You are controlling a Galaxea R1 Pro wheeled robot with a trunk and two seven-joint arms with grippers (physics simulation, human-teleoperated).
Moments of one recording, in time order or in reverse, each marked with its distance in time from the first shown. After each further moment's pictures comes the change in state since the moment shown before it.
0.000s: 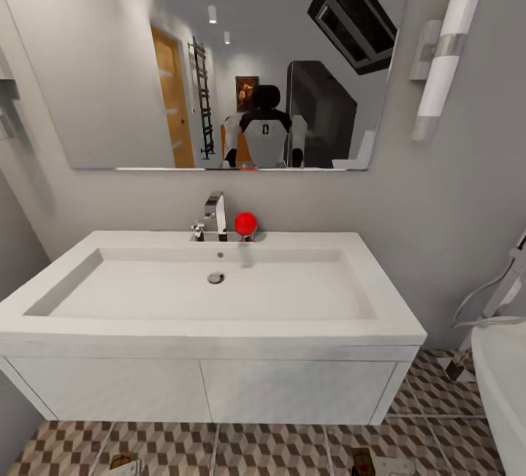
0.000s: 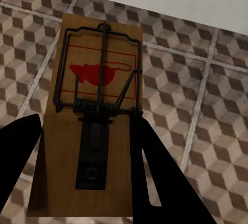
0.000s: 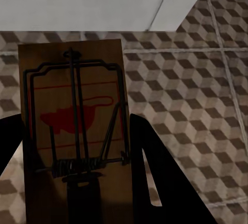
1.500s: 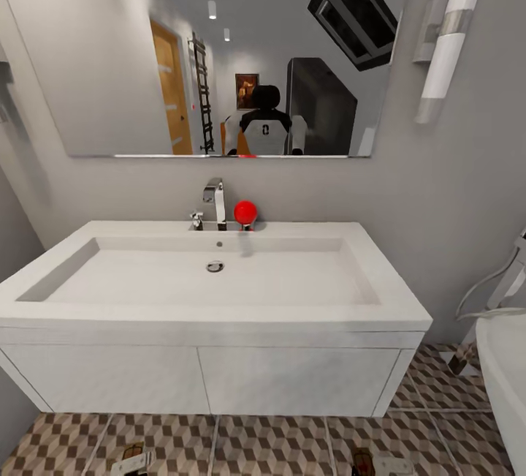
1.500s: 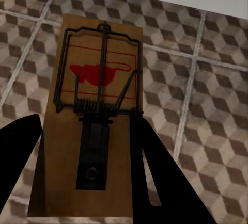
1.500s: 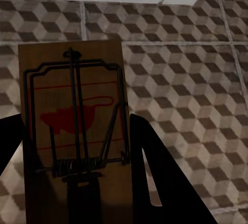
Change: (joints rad) left arm -0.008 -0.002 -0.003 -0.042 -0.037 -0.001 0.000; right arm 0.001 -0.002 0.005 0.000 0.003 -0.003 0.003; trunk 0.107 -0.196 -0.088
